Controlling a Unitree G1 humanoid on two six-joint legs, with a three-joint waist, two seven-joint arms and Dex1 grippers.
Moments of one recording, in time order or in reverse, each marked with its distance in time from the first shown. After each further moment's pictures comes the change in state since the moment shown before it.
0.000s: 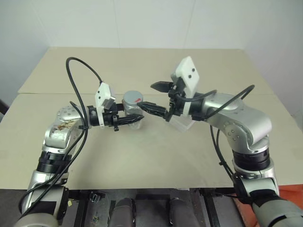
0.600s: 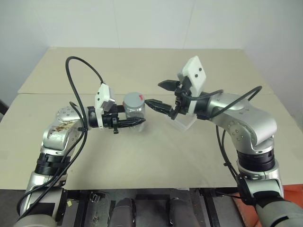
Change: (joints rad) left arm 0.013 0.006 0.000 -0.048 -0.036 0.005 -0.036; right arm 0.012 -0.027 -0.011 0.006 -0.005 -0.013 -0.010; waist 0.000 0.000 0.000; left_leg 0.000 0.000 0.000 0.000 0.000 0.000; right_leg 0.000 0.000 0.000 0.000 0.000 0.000
